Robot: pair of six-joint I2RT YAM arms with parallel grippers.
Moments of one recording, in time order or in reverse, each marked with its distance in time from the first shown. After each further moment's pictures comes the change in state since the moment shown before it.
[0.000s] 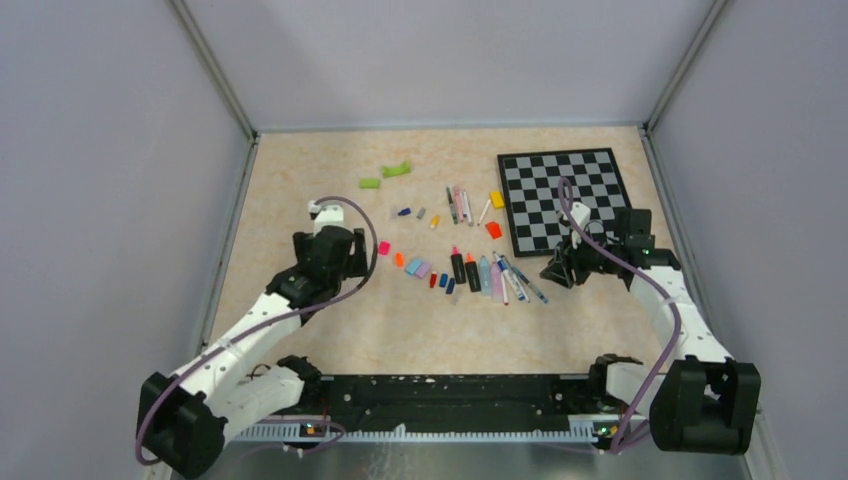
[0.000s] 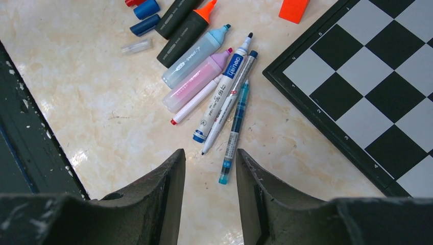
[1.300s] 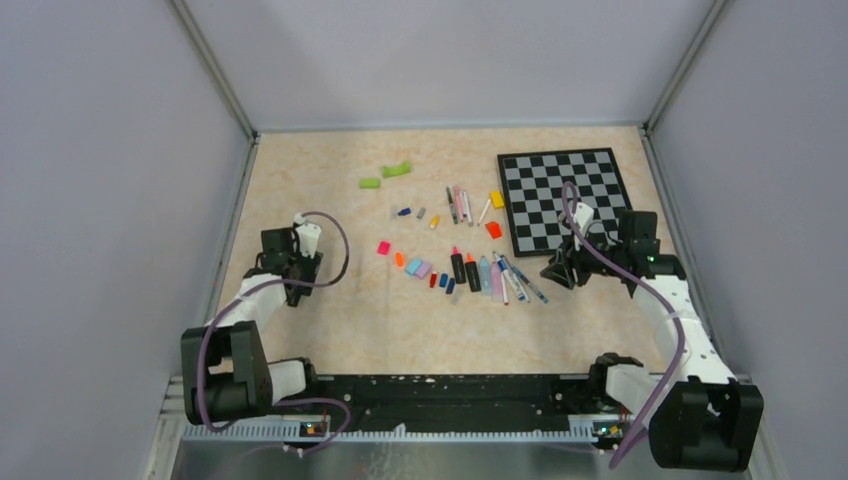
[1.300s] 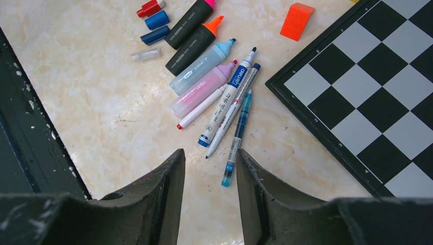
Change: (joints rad) left arm 0.667 0.202 -0.183 0.225 0.432 0.801; right arm 0.000 -0.077 0.000 -0.019 -0.026 -0.005
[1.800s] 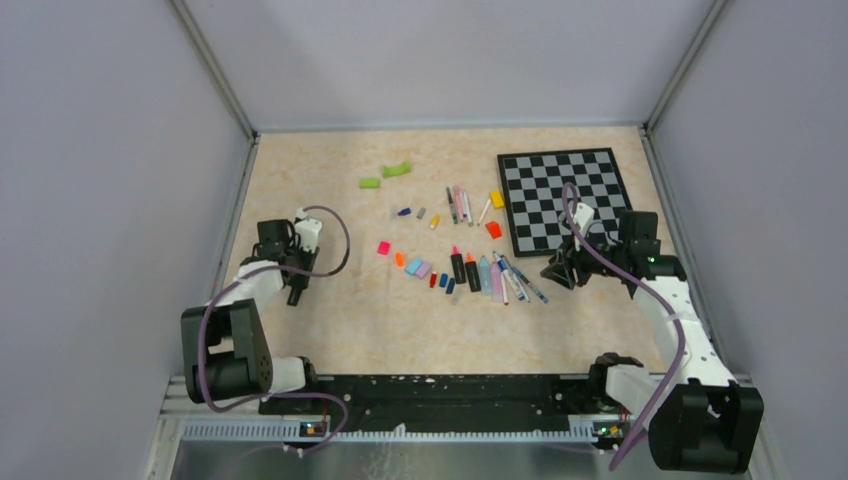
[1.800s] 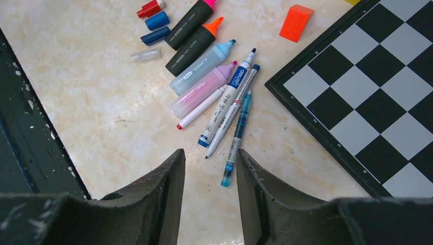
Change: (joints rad) left arm 0.037 0.111 0.085 -0.050 0.140 0.047; right arm 0.000 -0.013 0.000 -0.003 0.000 -0.006
